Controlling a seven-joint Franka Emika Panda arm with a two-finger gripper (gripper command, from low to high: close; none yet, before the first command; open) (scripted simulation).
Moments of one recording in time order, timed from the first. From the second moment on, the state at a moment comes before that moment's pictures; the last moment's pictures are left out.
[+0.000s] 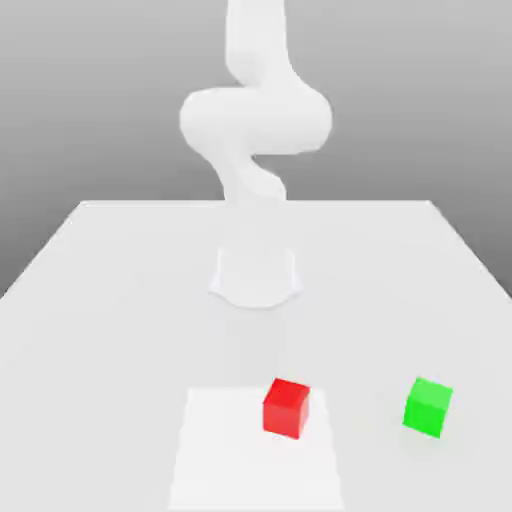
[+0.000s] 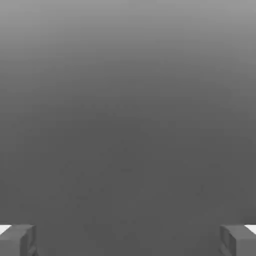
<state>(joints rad) 0.06 -0.72 -0.06 -2.35 0.02 2.35 0.68</state>
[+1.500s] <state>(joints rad) 0.28 0.23 -0.12 -2.78 0.21 3.01 -0.46</state>
